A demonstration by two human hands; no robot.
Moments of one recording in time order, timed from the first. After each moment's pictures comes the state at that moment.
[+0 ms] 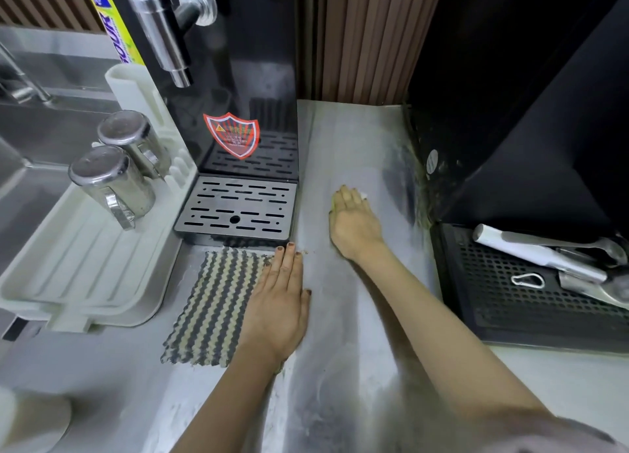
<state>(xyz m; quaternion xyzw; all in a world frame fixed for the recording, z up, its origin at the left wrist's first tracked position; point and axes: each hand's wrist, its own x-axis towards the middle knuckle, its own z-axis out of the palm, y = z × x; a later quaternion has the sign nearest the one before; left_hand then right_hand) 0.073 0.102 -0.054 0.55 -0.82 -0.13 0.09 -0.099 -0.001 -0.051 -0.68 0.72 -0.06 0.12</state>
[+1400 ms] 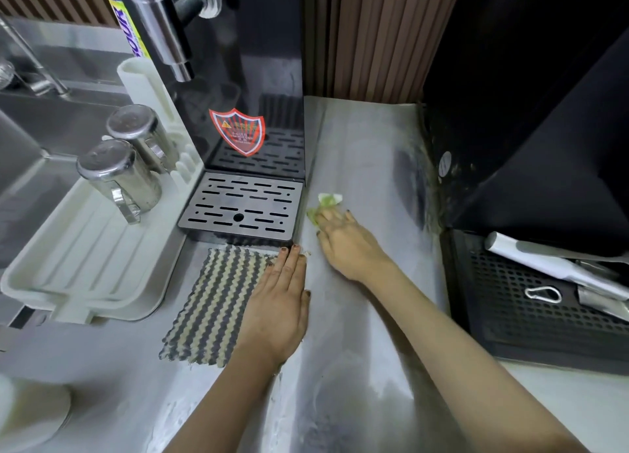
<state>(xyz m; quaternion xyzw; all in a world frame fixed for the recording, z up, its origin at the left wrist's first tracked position) 0.074 0.100 -0.066 0.56 -0.82 -0.07 0.09 -0.089 0.021 -0.044 -0.80 0.57 -0.14 0.13</state>
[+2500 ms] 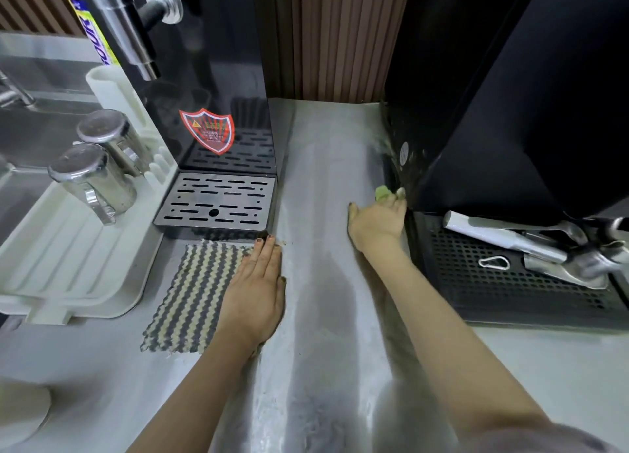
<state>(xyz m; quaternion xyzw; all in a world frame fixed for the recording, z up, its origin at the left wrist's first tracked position) 0.072 0.101 -0.059 0.55 -0.82 -0.10 0.09 -0.141 0.031 -0.022 -0.51 0.84 0.12 0.09</state>
